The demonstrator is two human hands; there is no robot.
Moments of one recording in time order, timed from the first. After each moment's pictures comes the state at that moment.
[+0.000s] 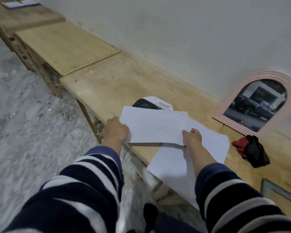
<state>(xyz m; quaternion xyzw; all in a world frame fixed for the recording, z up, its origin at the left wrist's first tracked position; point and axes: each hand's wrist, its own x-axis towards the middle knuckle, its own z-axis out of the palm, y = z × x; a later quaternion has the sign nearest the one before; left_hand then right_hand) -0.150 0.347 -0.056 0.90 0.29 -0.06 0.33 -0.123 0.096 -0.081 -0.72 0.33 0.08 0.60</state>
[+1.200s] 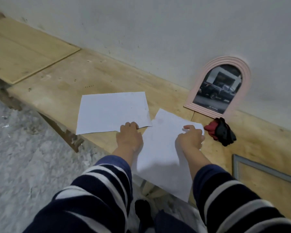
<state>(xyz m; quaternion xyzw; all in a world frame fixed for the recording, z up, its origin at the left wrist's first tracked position) -0.138 0.235 -0.076 0.97 0.04 -0.09 0.22 -0.148 0.040 -0.069 -0.87 0.37 0.01 0.33</state>
